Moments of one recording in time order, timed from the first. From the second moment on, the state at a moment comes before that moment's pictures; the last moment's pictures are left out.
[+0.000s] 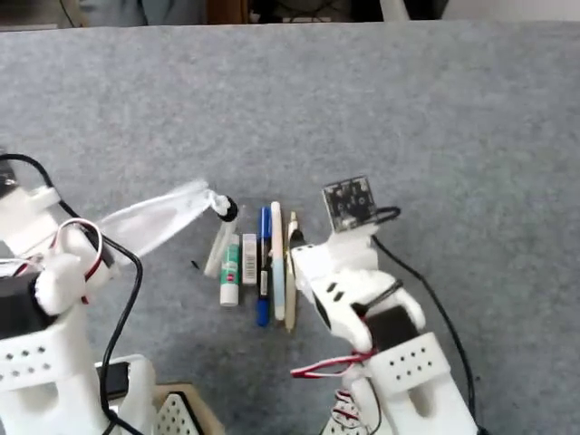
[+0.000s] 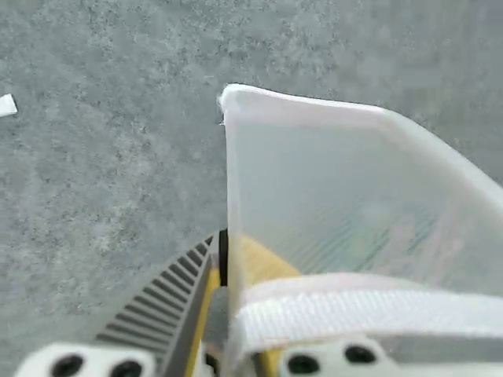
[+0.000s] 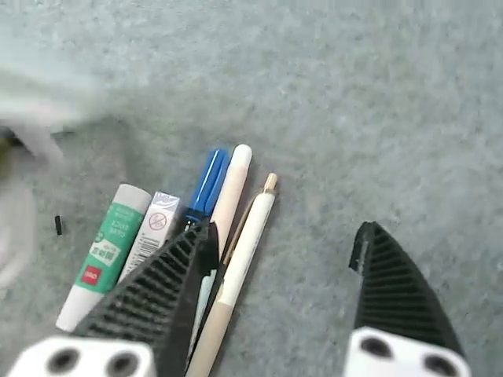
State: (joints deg) left arm -17.1 -55.3 26.3 101.0 18.9; right arm -21.8 -69.1 77.5 42.7 -8.7
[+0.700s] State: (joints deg) left arm -14.5 -43.7 21.9 100.9 17.5; right arm -25.3 -59.9 69.8 43.1 -8.9
